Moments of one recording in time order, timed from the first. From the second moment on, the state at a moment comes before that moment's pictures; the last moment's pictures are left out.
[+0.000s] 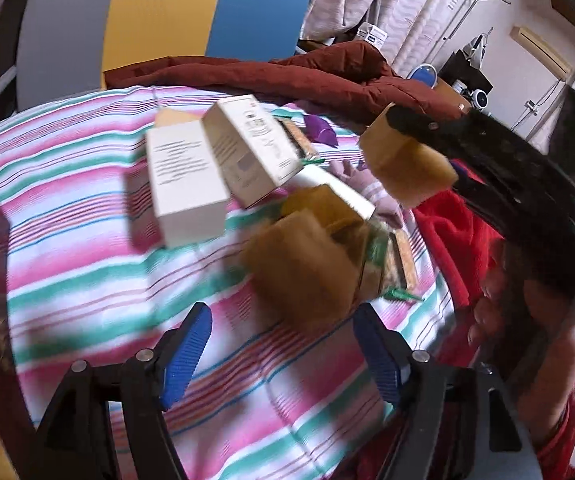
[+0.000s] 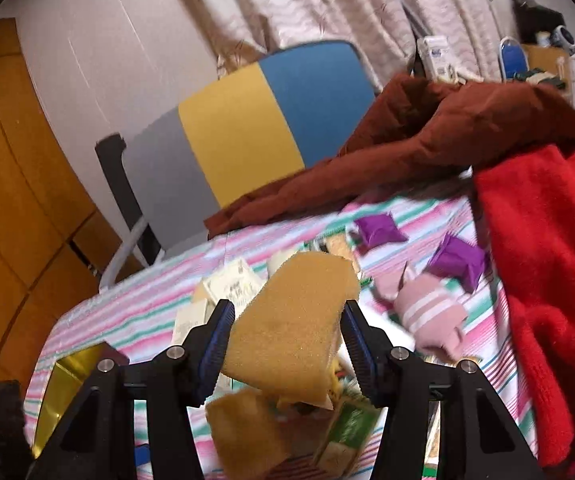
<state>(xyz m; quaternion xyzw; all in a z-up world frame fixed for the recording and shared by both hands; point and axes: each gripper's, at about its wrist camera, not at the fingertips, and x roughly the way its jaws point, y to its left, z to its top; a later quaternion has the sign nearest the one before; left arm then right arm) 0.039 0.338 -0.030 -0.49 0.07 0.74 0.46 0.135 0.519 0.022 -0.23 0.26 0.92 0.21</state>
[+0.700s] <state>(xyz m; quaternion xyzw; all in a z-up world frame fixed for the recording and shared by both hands) 0.020 0.372 -0.068 -0.53 0.04 0.70 0.47 0.133 0.523 0.020 -0.23 0.26 0.92 0.20</state>
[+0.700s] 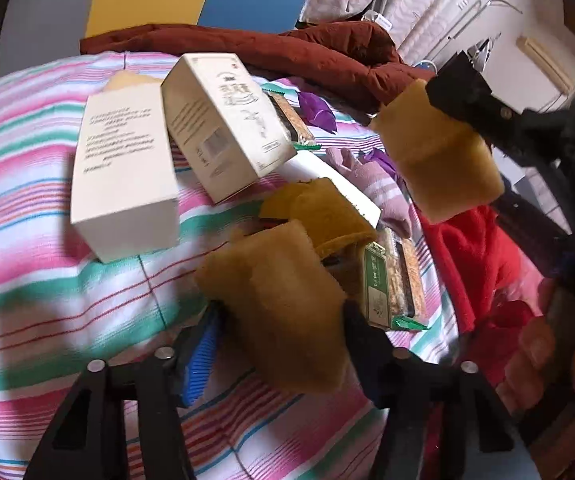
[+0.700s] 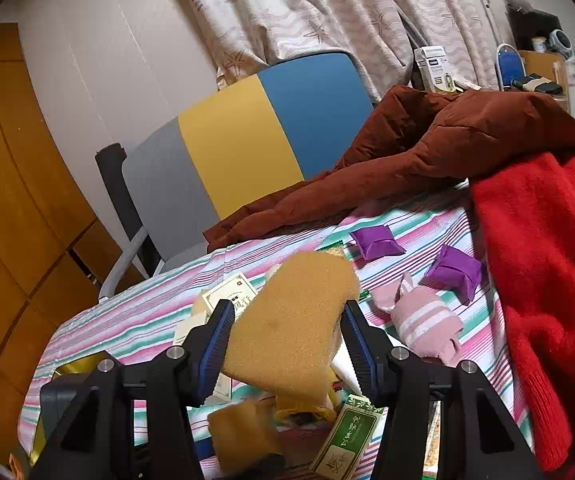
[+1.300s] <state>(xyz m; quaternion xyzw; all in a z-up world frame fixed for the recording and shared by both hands) 0.026 0.319 -0.045 -0.49 0.02 0.73 0.48 0.120 0.508 0.012 -0.26 0.25 0.92 0.18</state>
